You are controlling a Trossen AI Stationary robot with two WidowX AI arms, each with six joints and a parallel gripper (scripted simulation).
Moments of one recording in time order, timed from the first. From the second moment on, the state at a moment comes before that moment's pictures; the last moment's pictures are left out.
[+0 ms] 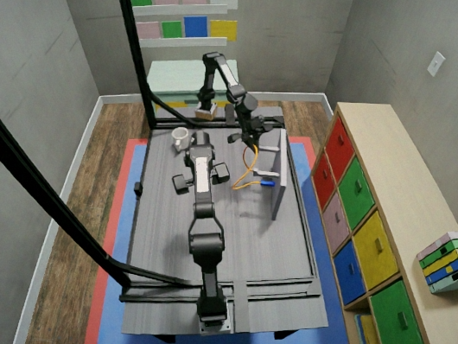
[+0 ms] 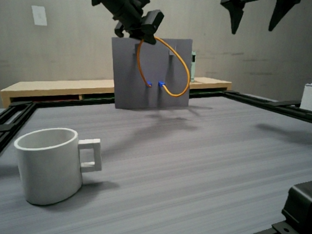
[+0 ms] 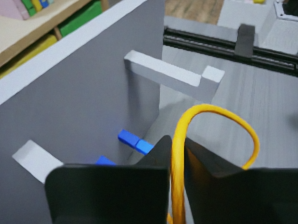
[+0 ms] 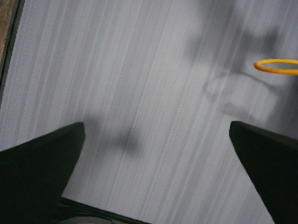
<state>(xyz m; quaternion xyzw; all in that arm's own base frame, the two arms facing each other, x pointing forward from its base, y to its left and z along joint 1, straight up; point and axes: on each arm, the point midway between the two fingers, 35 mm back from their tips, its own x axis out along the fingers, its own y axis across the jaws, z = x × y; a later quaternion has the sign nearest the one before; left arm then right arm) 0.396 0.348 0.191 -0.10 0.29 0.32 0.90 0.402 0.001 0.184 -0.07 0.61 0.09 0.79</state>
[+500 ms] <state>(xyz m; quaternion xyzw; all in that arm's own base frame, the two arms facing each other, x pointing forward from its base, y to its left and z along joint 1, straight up) 0.380 0.351 0.195 -0.10 0.29 0.32 0.90 0.402 0.001 0.184 -0.07 0.61 0.09 0.79</state>
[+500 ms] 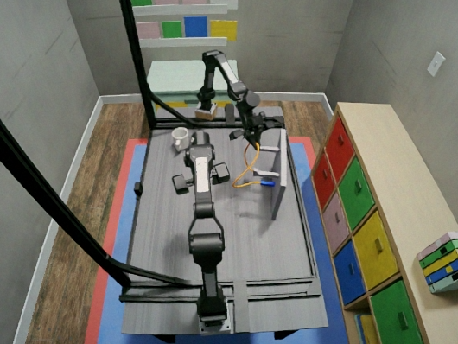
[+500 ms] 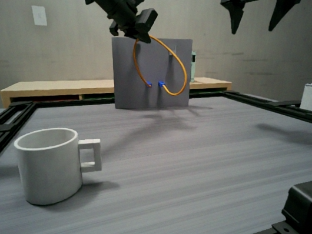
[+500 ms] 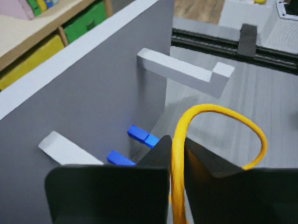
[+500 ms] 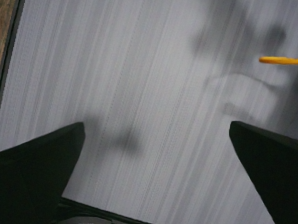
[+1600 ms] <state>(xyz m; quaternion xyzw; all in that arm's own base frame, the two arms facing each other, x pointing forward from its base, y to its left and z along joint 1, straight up) 0.358 0.353 0.199 -0.10 0.28 0.32 0.90 0.402 0.001 0.184 -0.07 0.61 0.09 0.79</state>
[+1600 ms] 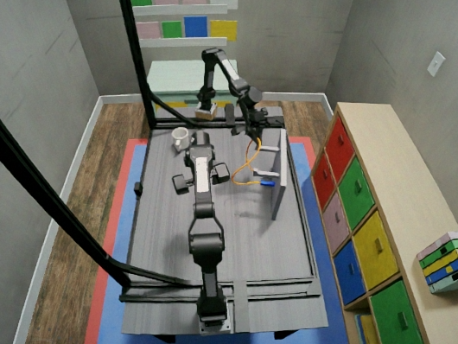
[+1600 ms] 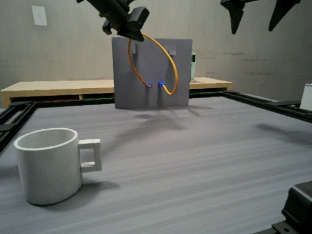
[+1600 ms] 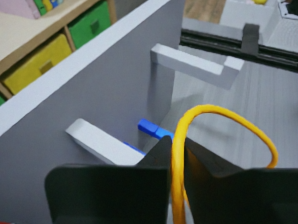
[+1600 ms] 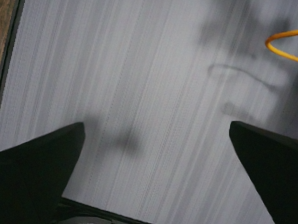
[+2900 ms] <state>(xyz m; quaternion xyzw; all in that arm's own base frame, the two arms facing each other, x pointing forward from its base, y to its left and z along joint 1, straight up) 0.335 0.362 0.194 -0.11 0.27 0.33 0.90 0.402 0.001 0.184 -0.07 0.61 0.09 0.79</state>
